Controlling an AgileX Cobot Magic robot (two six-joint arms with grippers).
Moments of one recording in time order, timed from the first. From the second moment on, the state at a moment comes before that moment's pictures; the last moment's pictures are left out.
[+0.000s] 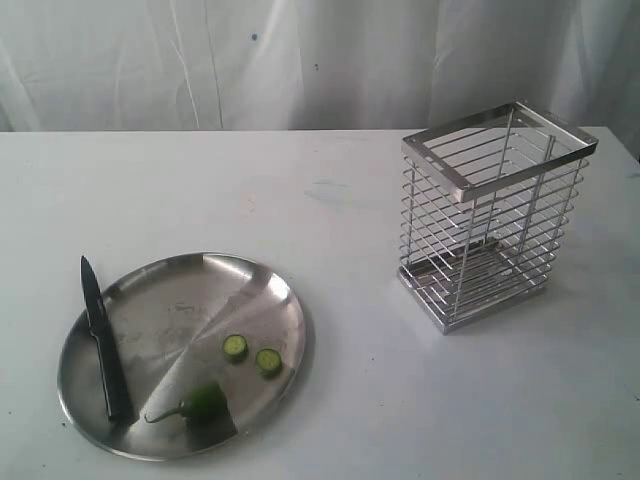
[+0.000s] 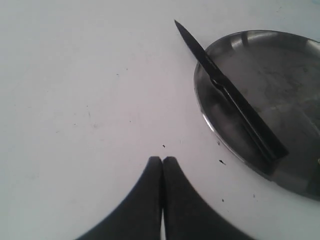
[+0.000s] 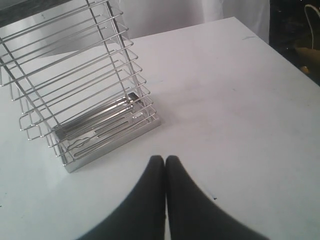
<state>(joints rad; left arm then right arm) -0.02 0.00 0.01 0.11 0.56 -0.28 -0.08 0.00 0.00 0.18 0.36 -0.02</state>
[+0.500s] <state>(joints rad) -0.02 0.00 0.01 0.10 0.58 -0.28 -0.08 0.00 0.00 0.18 0.36 -0.02</state>
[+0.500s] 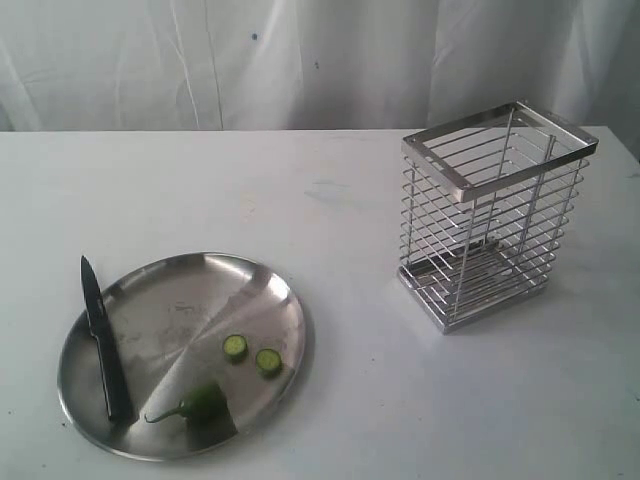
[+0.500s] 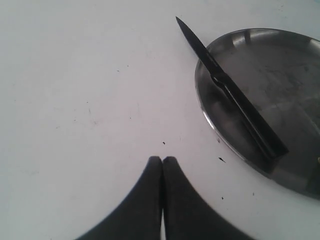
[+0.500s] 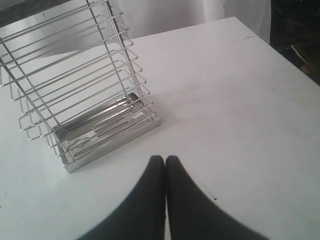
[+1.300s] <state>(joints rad) -0.02 0.00 0.01 0.15 0.53 -0.13 -0.08 0.00 0.00 0.18 0.36 -0.02</state>
